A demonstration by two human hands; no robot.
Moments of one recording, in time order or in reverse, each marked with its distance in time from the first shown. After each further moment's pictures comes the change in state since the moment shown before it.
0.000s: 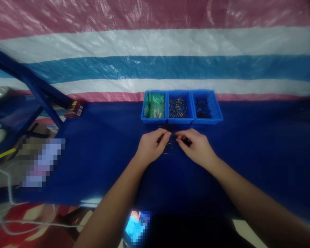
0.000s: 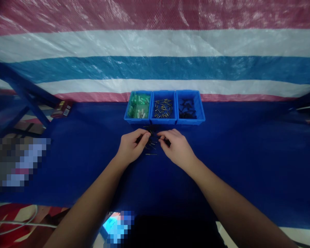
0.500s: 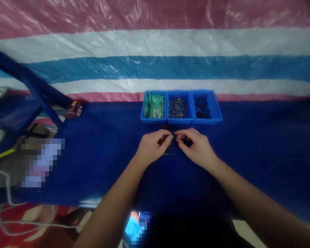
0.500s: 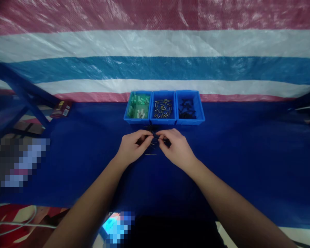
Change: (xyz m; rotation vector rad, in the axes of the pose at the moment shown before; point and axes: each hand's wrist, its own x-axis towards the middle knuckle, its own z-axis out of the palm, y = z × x) left_hand 0.000 -0.002 0.003 0.013 -0.029 0.026; right_hand 0.000 -0.003 -0.002 0.038 0.036 -0.011
